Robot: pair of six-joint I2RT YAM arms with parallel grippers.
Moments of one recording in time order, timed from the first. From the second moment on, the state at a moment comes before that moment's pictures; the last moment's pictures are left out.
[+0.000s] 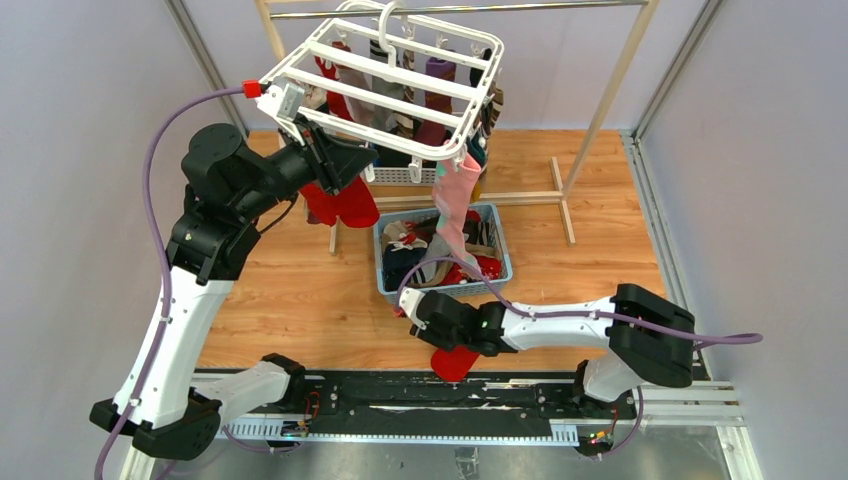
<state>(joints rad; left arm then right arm) -0.40 1.06 1.55 -0.44 0.44 -0.35 1.25 1.50 0.75 -0.17 0.21 -0.09</state>
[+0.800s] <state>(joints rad) -0.40 1.06 1.55 -0.45 0.44 -0.34 1.25 1.28 0.63 -0.03 0.15 0.11</state>
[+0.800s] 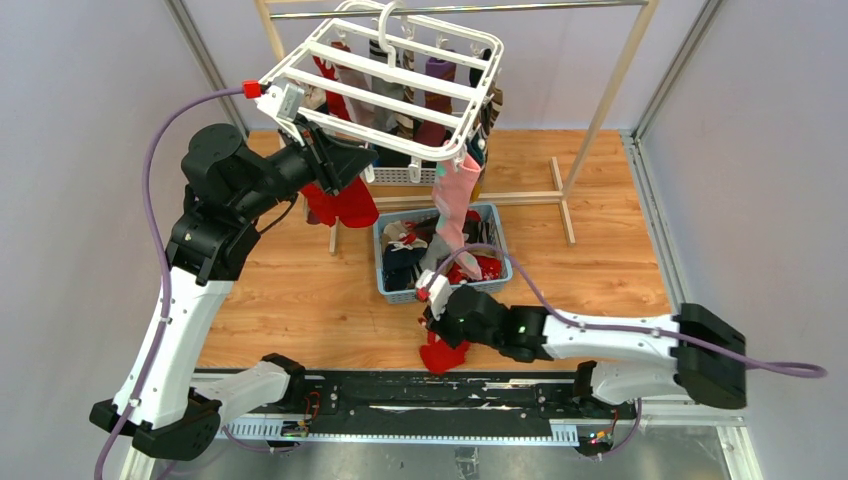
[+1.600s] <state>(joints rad) -0.40 1.06 1.56 -0.46 0.44 -0.34 0.95 1.22 0.62 0.91 -0.44 0.59</state>
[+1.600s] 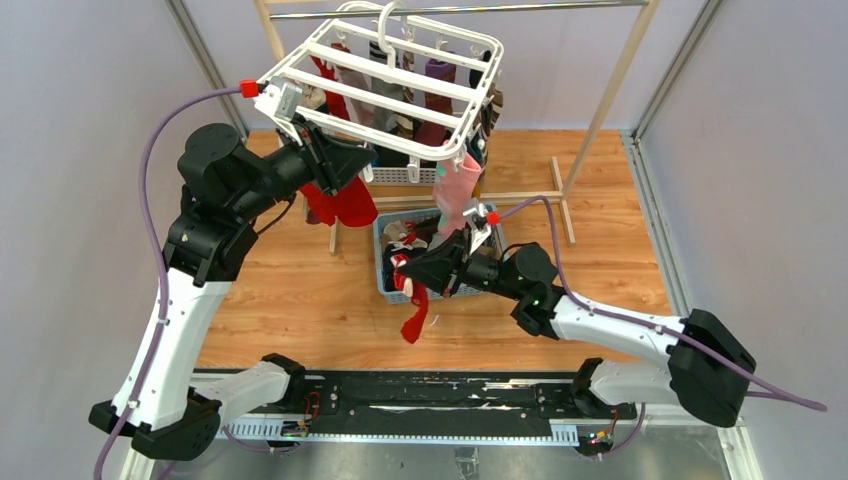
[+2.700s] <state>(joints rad) -0.40 1.06 1.57 -0.47 0.44 -0.34 0.93 1.36 0.78 0.56 -0.43 0.69</state>
